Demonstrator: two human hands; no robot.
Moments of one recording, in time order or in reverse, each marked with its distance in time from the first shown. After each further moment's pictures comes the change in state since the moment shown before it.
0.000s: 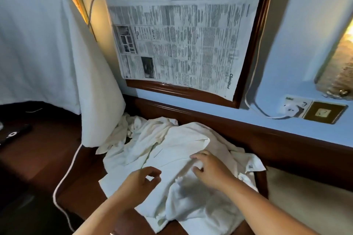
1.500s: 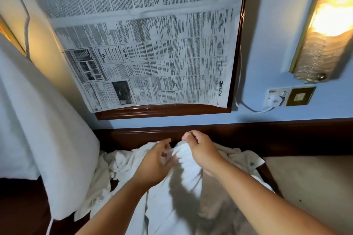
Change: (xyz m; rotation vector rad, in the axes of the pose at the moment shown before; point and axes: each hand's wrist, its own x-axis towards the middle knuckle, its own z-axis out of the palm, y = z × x) left_hand 0.184 0.014 -0.071 -0.015 0.015 0.501; right_hand 0.114 -0.103 -0.023 0.640 0.604 0.249
